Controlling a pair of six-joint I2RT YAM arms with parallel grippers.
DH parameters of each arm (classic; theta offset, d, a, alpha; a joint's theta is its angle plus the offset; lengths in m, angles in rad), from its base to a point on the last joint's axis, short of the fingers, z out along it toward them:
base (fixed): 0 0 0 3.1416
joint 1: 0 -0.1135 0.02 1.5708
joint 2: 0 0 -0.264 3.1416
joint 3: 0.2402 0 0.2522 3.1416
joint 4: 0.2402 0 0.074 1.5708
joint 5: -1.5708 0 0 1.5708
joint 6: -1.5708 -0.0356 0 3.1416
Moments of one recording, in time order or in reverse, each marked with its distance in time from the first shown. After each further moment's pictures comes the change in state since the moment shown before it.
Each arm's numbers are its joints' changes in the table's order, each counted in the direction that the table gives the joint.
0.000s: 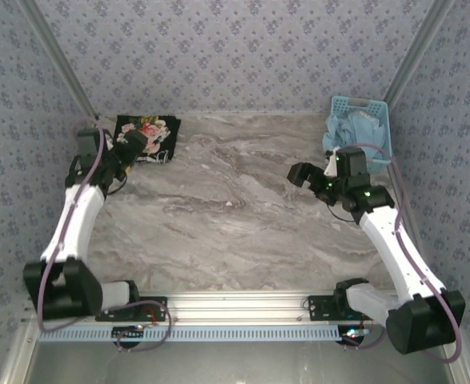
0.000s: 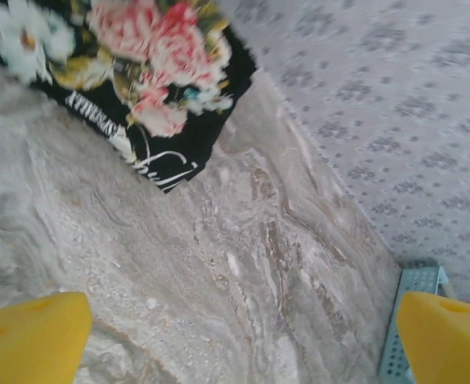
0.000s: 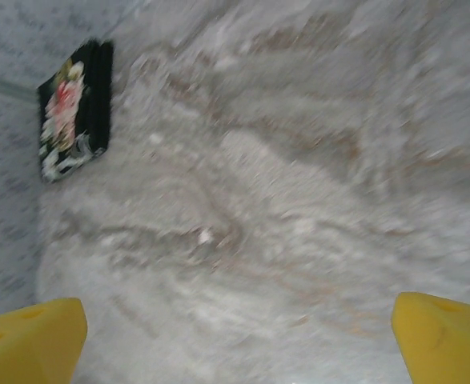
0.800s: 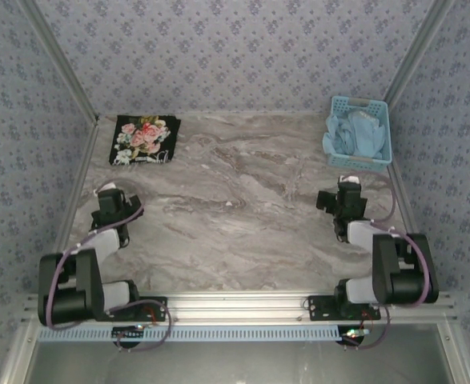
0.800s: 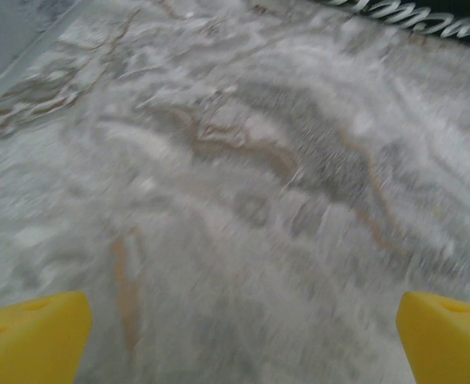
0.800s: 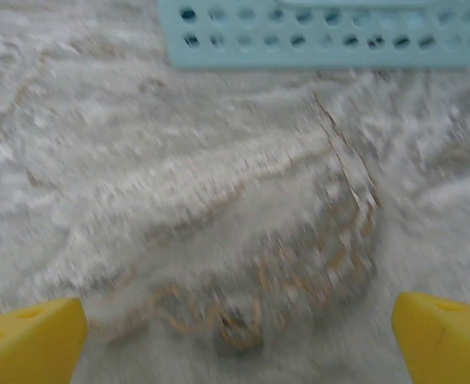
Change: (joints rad) left arm -0.076 0.117 -0.678 -0.692 0.386 -0.586; right arm 0.207 0.372 -0.555 -1.026 -0.471 0.534
